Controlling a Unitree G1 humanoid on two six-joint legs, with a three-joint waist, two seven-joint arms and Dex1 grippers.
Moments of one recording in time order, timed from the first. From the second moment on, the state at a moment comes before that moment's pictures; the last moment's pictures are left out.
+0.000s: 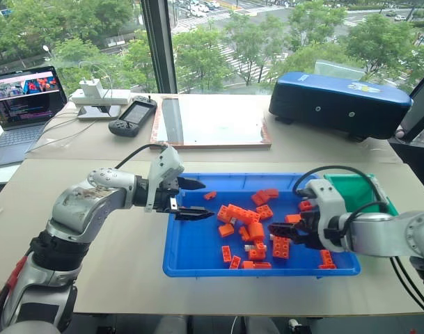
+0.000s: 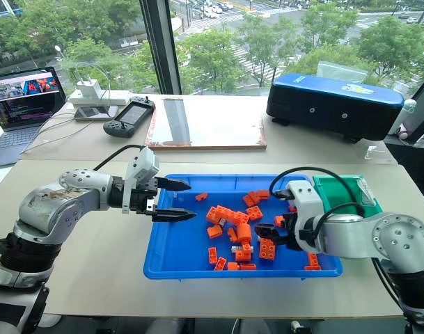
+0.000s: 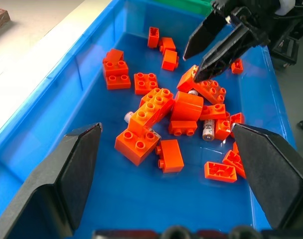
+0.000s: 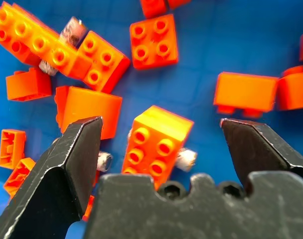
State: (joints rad) left arm -0.63 0.72 -0.14 -0.26 -0.56 0.85 -1.06; right arm -0.37 -0.98 0.08 -0.37 1.95 1.16 -0.74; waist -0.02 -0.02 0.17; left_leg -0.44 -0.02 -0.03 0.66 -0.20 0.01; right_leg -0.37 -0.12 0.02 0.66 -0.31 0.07
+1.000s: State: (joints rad) left arm -0.65 0.71 -0.14 -0.25 -0.55 0.84 -1.06; right arm -0.73 -1.17 0.20 -0.33 1.67 1.26 -0.47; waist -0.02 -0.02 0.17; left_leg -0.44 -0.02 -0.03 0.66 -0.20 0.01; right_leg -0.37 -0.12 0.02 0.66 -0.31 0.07
